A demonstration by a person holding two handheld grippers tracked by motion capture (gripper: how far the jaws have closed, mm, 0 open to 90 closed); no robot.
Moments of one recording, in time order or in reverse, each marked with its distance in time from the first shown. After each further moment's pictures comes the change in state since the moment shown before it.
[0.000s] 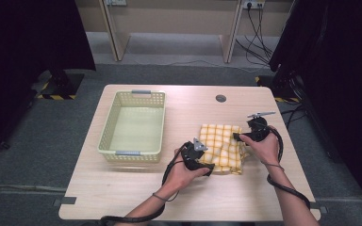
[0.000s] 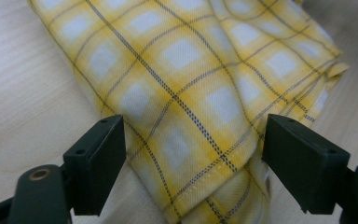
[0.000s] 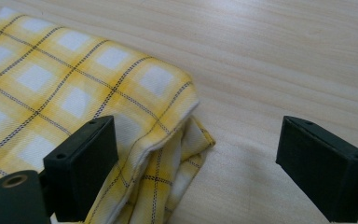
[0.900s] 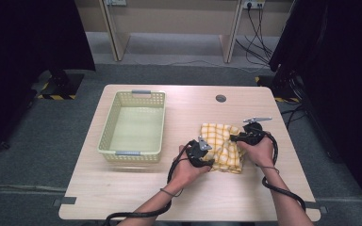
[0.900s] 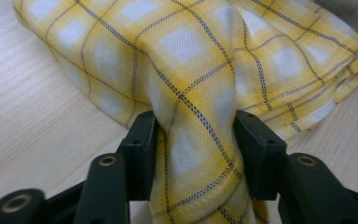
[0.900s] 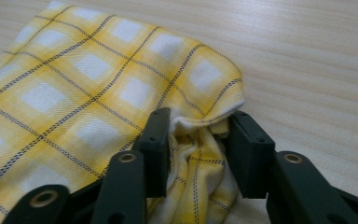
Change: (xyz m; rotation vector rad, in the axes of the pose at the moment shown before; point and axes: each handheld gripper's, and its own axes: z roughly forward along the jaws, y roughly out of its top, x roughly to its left) left arm -0.004 0.010 0.013 0.008 0.031 0.065; right arm 0.014 -0.017 0.010 -0.054 0.099 0.040
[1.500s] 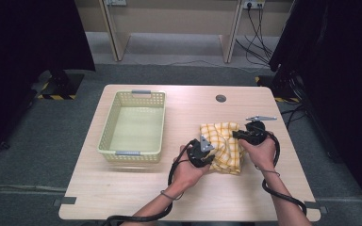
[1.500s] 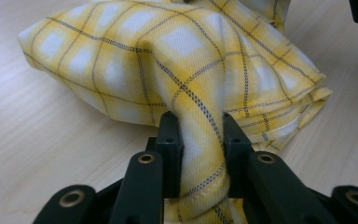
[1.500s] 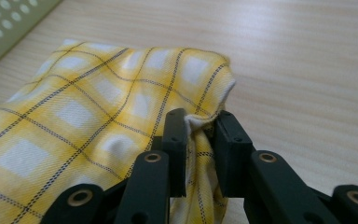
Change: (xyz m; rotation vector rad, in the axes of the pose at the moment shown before) left arm -0.009 0.009 -0.029 -0.084 0.016 0.037; right arm 0.019 0.009 -0.029 -0.083 -0.003 0.001
